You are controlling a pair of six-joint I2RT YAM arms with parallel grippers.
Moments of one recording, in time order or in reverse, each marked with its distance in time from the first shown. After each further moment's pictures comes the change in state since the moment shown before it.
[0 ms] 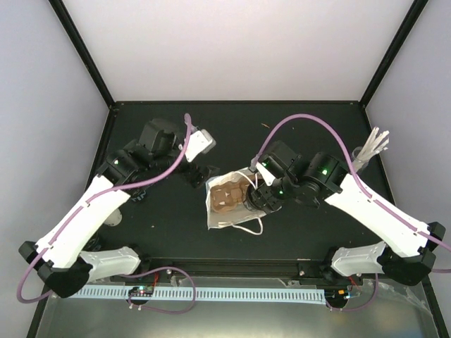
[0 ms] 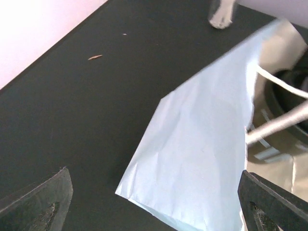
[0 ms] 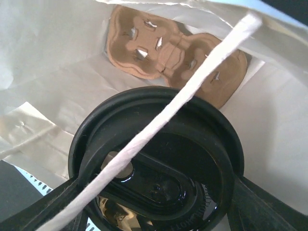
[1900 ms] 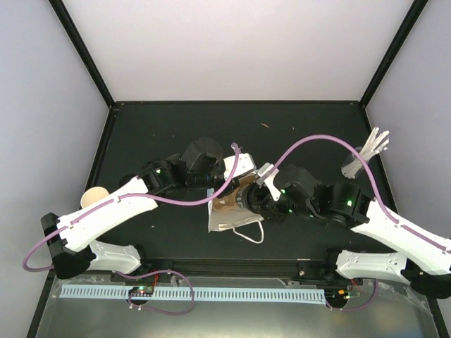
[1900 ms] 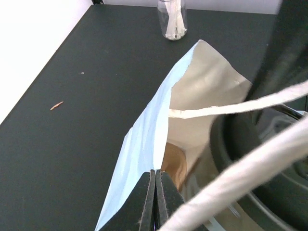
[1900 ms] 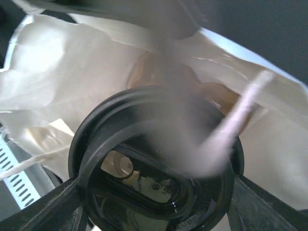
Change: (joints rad) left arm -0.351 0.093 -0.101 0.256 -0.163 0.079; right arm 0.126 -0.244 -0.244 0.258 0.122 0.013
